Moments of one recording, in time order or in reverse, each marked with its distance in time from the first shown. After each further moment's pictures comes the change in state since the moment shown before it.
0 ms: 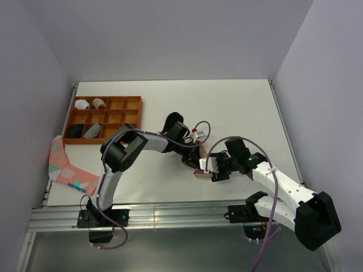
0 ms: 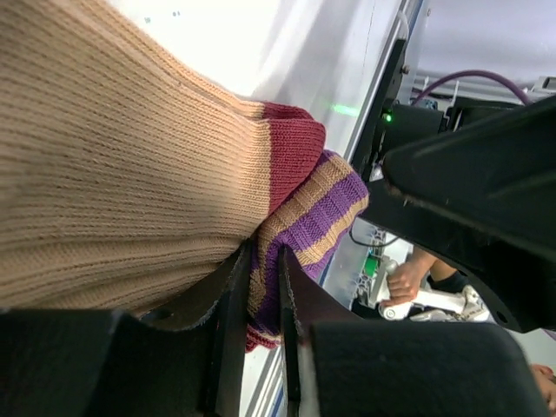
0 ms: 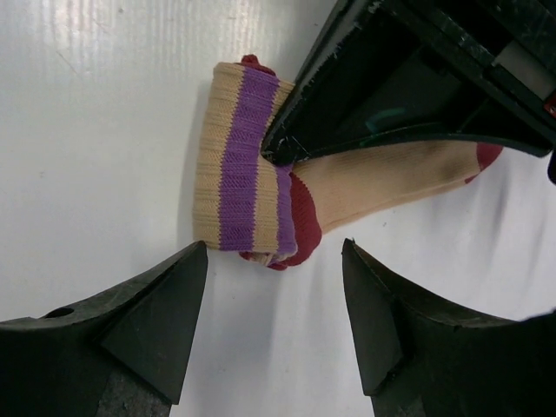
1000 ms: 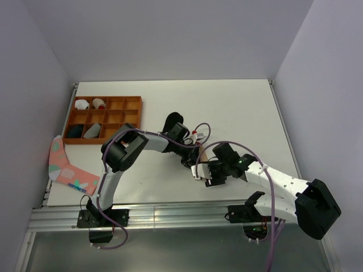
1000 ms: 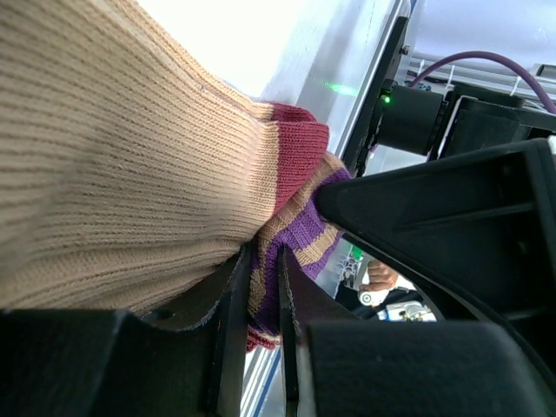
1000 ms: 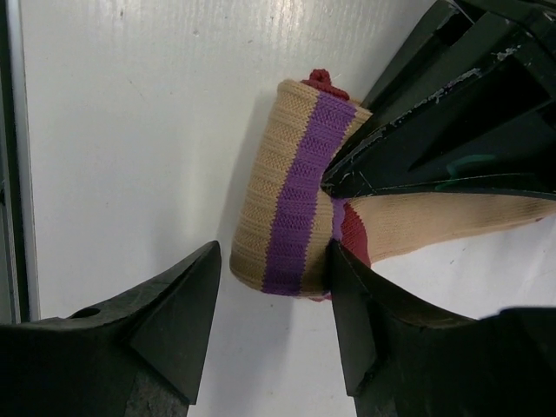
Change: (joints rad) left arm 0.000 0.012 0.016 -0.080 0.041 0.013; right arm 0.214 0.071 0.000 -0.008 0.135 0.138
